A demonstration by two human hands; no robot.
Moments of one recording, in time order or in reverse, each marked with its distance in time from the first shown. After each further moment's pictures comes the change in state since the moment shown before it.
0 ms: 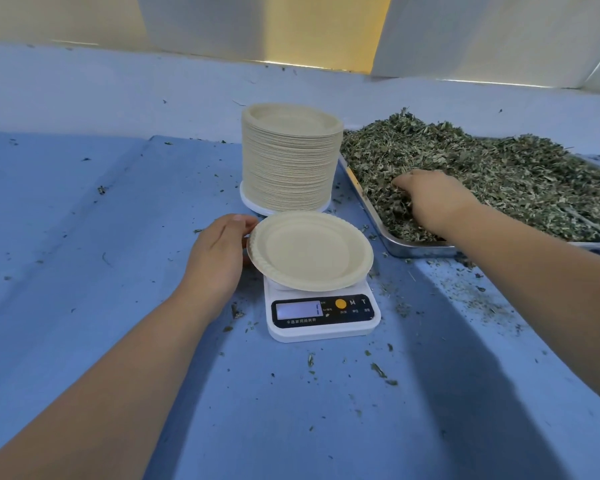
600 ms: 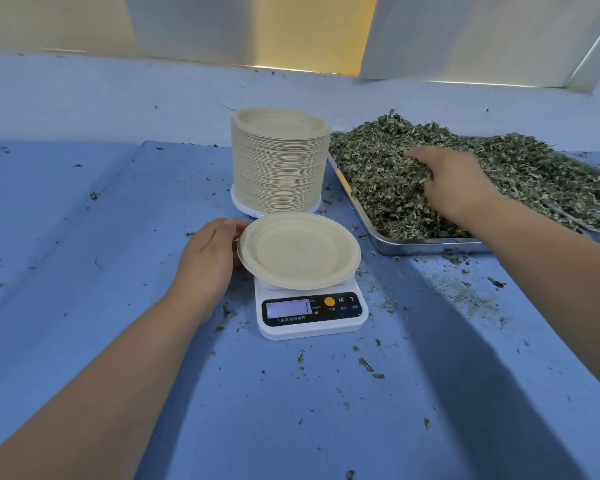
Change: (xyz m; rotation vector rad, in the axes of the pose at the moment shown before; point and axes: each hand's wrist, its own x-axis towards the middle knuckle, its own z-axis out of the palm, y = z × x) left_hand 0.000 -0.002 -0.001 0.012 -0.027 -0.014; right_hand -0.026 0.028 -0.023 0.421 0.253 0.071
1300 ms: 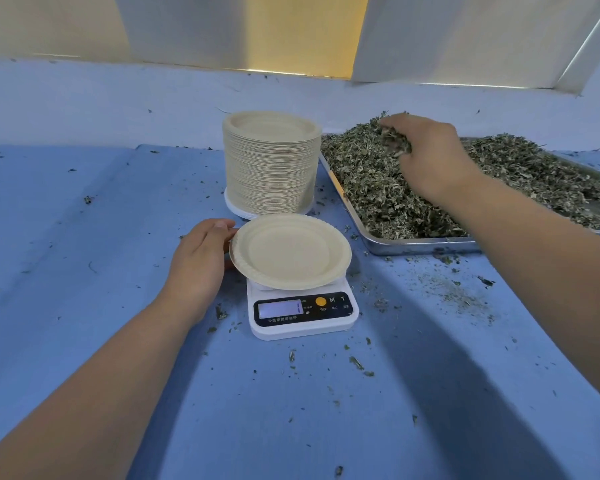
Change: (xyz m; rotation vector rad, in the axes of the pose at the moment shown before) left_hand -0.002 0.002 0.000 -0.046 0.050 -0.033; right_hand 0.009 -0.043 -0.024 0.148 0.078 -0.061
